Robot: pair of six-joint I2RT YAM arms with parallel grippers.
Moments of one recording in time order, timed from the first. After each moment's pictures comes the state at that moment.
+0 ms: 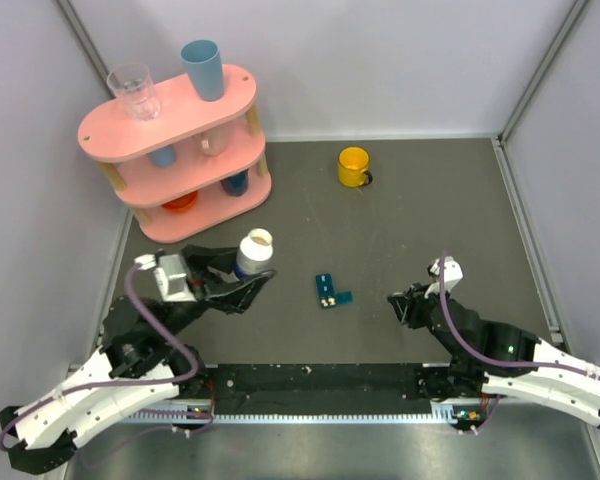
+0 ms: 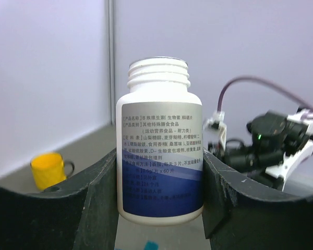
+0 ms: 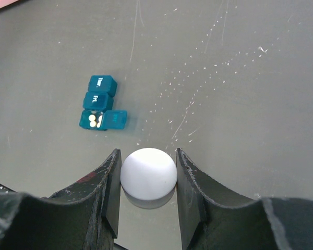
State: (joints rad) left arm -0.96 0.37 0.58 0.20 0.09 -0.14; right arm 1.17 0.30 0.40 -0.57 0.67 0.61
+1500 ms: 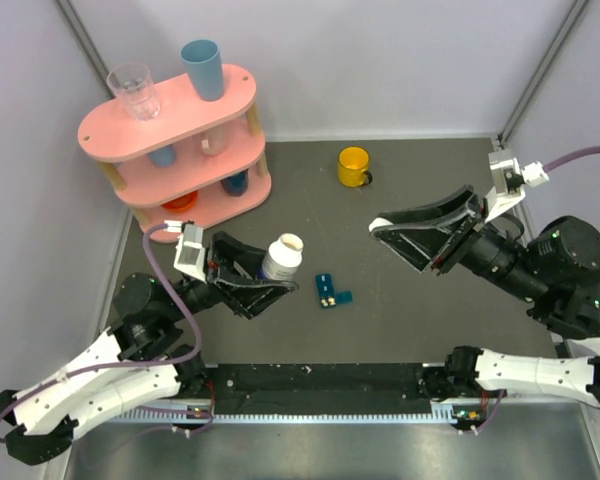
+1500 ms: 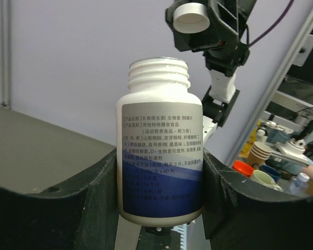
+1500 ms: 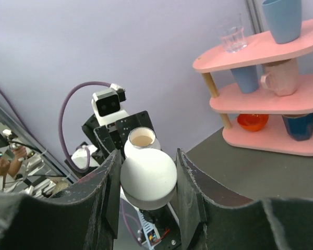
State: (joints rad) left arm -0.96 0.53 0.73 0.24 0.31 -0.47; right arm 1.17 0.76 1.35 -0.31 0.11 0.45
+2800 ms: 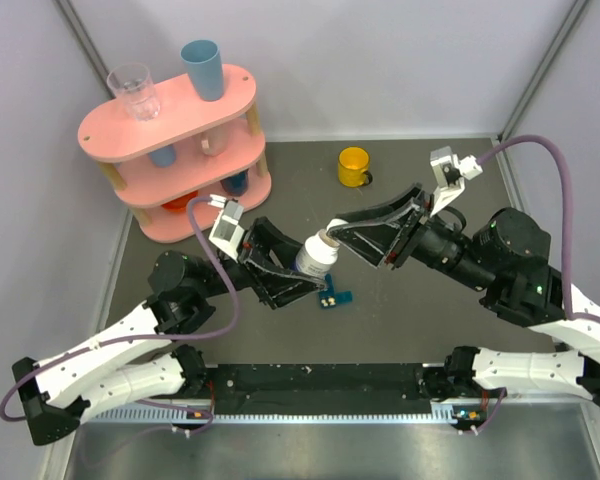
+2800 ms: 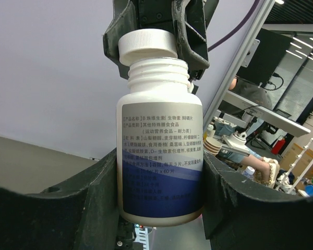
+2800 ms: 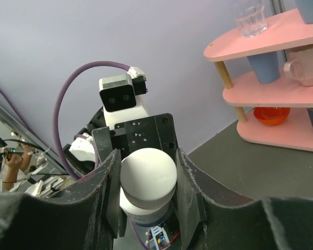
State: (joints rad) left arm -0.96 0.81 0.80 0.54 0.51 -0.69; right arm 1.17 0.89 1.31 -0.15 0.06 0.50
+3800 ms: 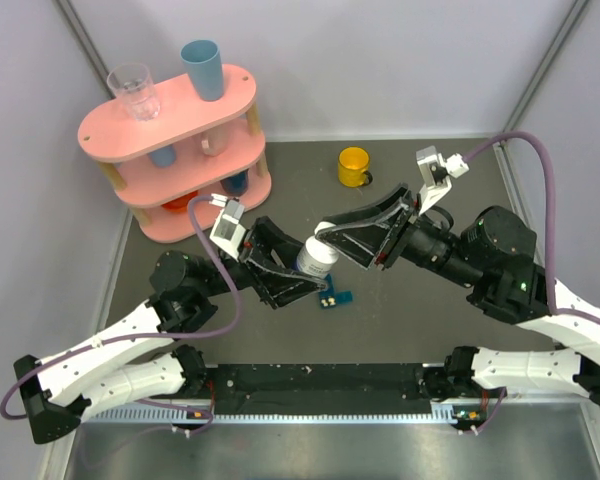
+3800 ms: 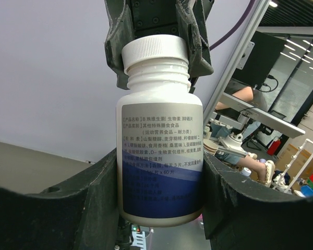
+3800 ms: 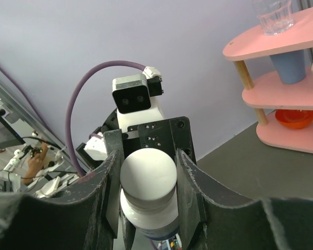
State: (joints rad) left arm -0.96 0.83 0.80 0.58 0.52 -0.70; right arm 1.17 0.93 1.29 -0.07 0.00 0.55
